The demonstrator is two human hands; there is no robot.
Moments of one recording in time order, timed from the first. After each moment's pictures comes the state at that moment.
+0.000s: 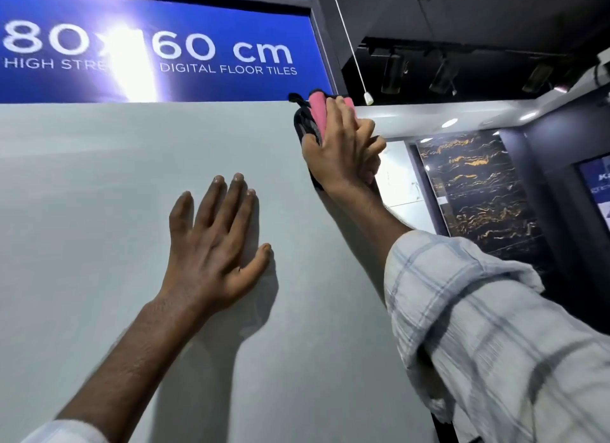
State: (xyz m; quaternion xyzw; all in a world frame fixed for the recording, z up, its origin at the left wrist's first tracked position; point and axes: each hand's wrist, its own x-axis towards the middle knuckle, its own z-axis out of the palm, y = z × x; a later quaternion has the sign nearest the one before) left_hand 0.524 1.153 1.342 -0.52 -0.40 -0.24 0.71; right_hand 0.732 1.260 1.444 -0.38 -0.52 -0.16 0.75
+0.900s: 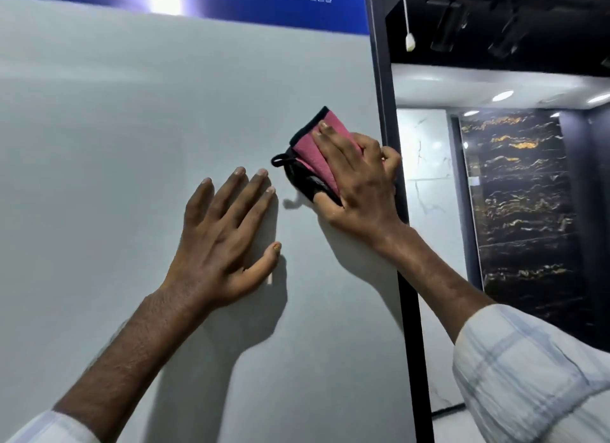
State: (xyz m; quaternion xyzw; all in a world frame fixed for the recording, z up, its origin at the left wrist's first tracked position) left_hand 0.538 1.138 1.257 -0.58 -0.44 -0.25 0.64; right_hand 0.749 1.265 1.307 -0.19 -0.66 -0.37 0.63
